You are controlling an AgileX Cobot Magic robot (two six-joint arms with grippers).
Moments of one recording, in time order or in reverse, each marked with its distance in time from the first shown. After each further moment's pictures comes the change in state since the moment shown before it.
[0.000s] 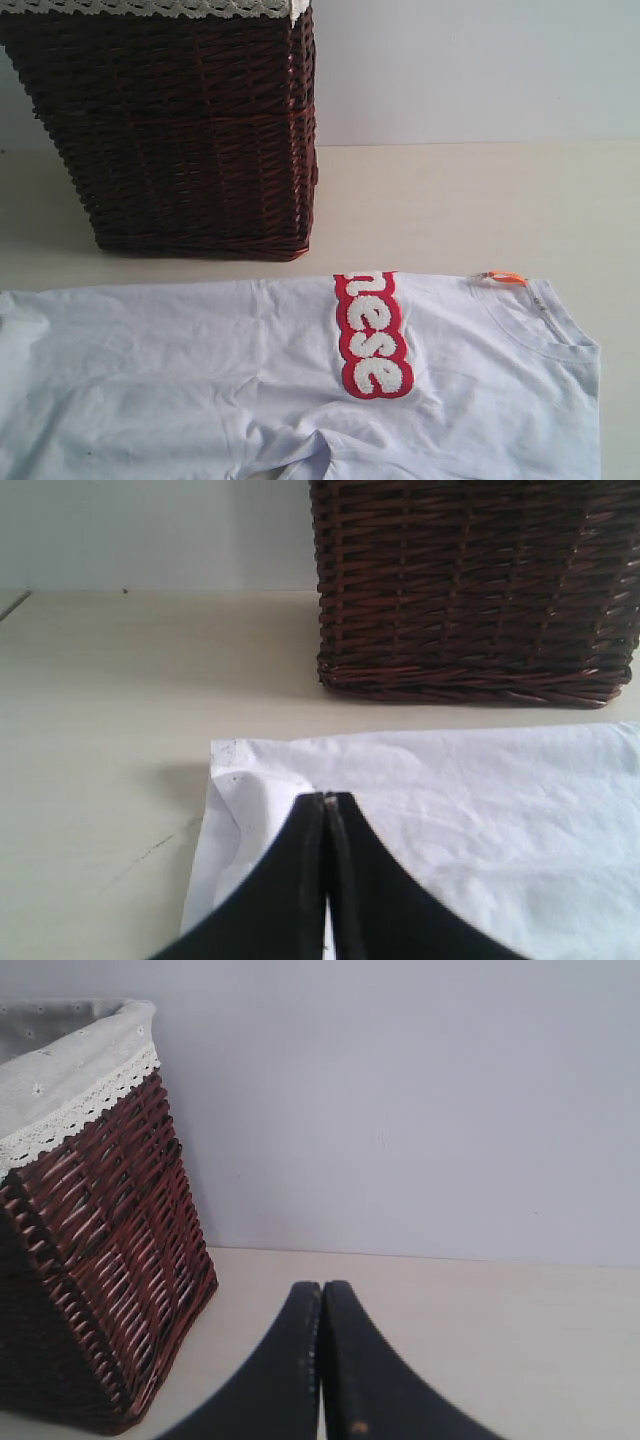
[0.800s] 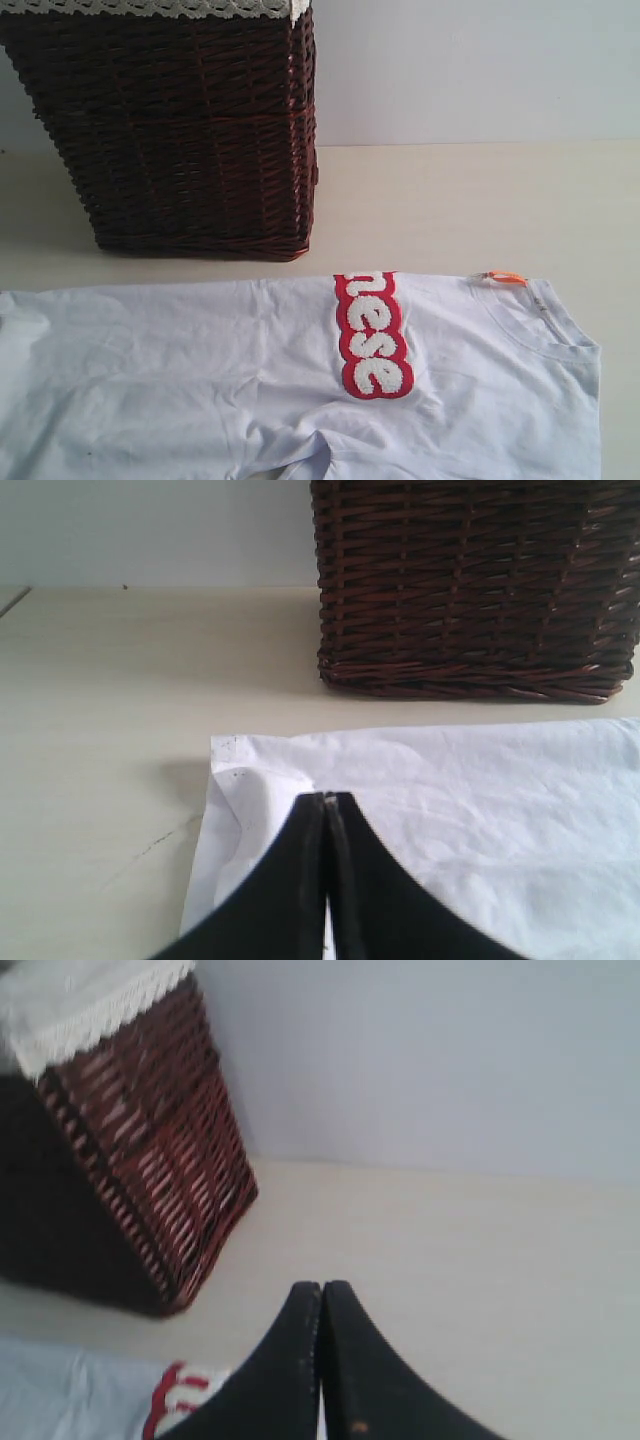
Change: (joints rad) left arm 0.000 0.000 0.000 0.000 0.006 0.000; right arm 0.000 0.018 0.000 0.082 0.184 -0.094
